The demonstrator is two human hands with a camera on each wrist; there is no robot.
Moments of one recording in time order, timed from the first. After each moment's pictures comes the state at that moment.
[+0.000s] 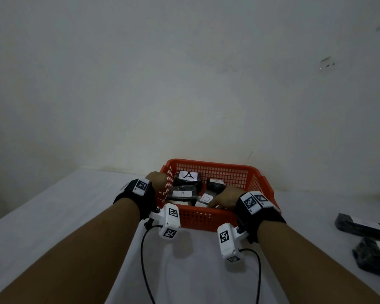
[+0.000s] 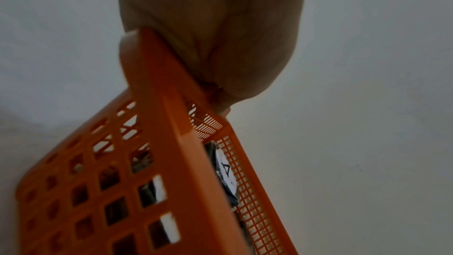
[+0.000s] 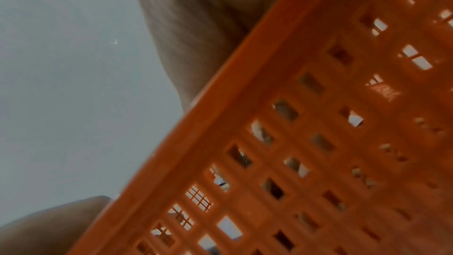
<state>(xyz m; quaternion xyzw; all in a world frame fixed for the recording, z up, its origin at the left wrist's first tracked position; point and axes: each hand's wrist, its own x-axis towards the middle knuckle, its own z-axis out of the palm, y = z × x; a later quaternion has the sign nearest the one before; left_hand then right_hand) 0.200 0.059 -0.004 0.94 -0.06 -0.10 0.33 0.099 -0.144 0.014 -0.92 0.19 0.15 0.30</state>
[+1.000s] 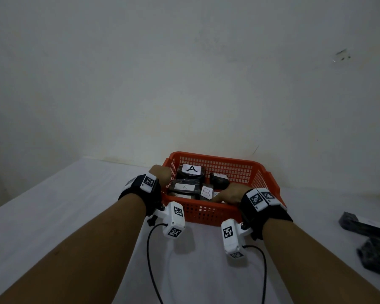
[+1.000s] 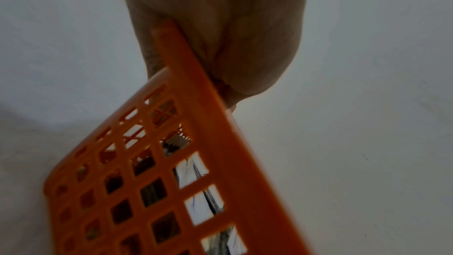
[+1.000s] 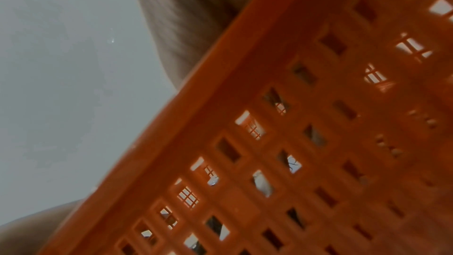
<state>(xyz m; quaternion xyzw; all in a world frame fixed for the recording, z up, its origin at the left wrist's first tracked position) 0.202 0.058 -0.011 0.97 -0.23 0.03 -0.05 0.104 -0.149 0.002 -0.93 0.18 0.14 0.28</state>
